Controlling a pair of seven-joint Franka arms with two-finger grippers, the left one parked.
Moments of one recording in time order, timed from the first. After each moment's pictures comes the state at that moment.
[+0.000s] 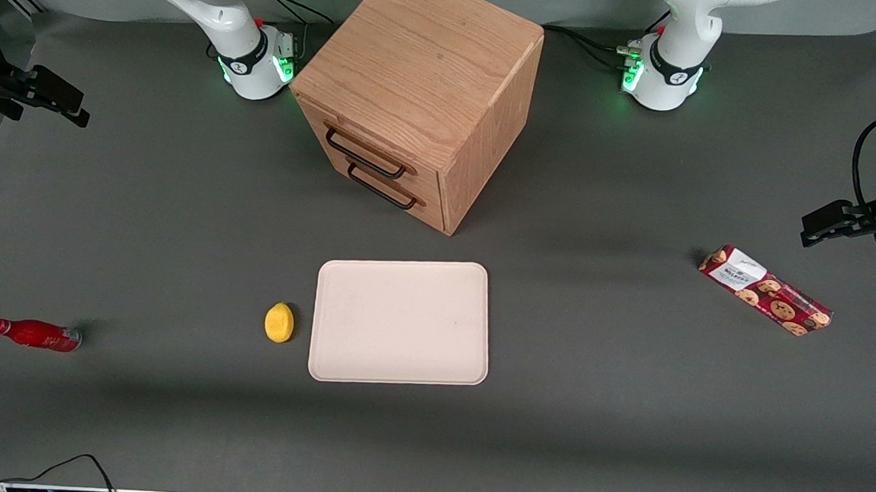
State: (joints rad) arm 0.00 -0.12 0.01 -1.57 -0.03 1.37 0.10
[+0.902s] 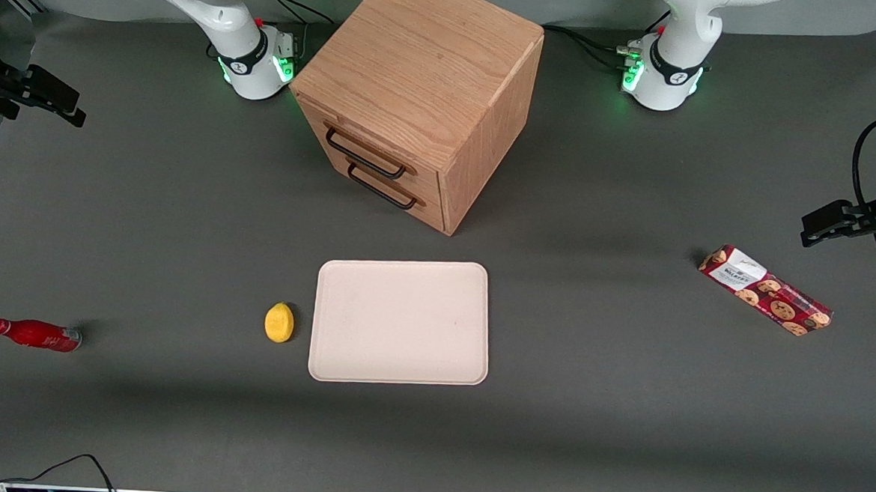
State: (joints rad) arm 0.00 -0.12 0.01 -1.56 -0.03 1.37 0.10
